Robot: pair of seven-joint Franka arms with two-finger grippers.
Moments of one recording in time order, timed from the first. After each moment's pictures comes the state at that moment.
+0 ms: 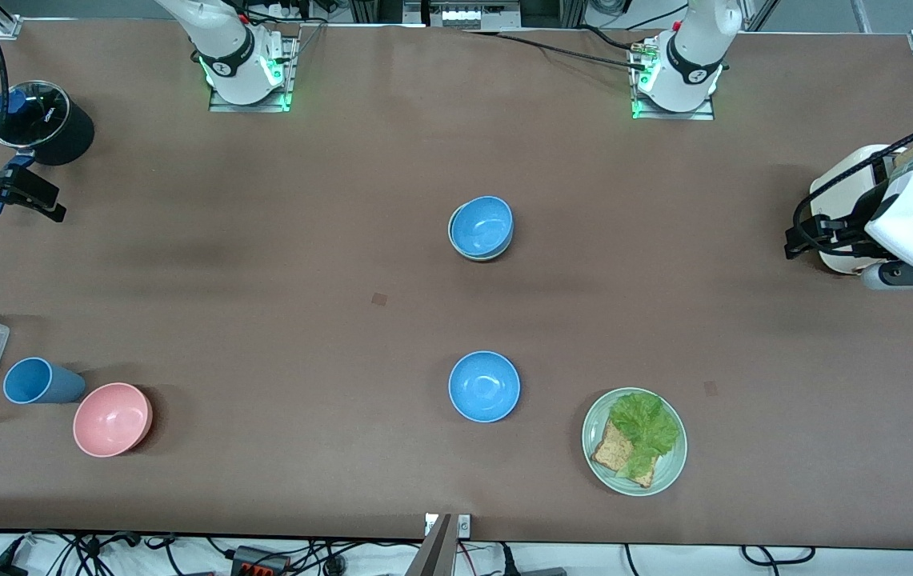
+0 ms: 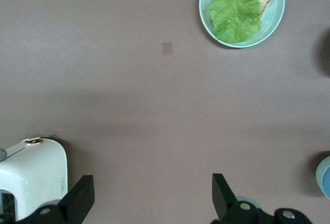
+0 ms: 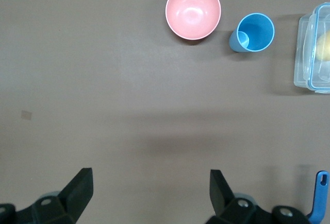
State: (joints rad) left arm 0.01 0.14 -0.03 -1.57 0.02 1.66 -0.07; right arm -0.05 0.00 -0.02 -1.67 0.00 1.71 -0.04
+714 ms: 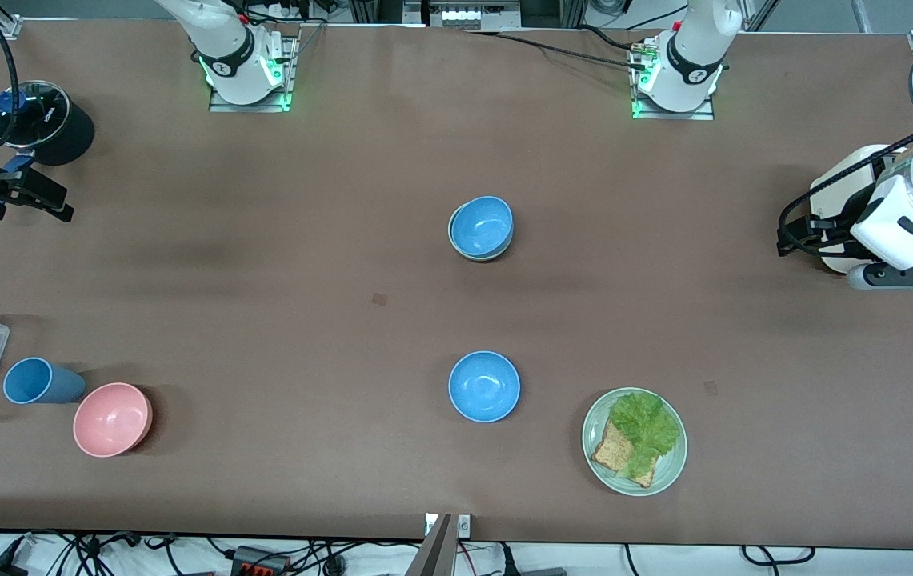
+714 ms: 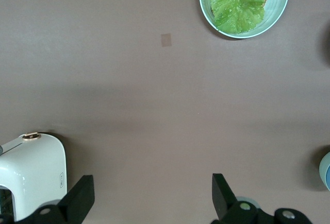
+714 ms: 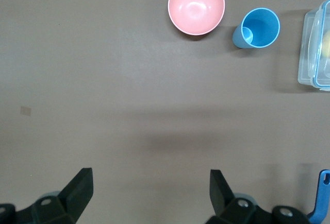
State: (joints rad) left arm -0.01 0.14 -0.02 -1.59 0.02 1.65 -0.07; right arm -0.04 0.00 -0.02 -1.69 0.00 1.71 -0.04
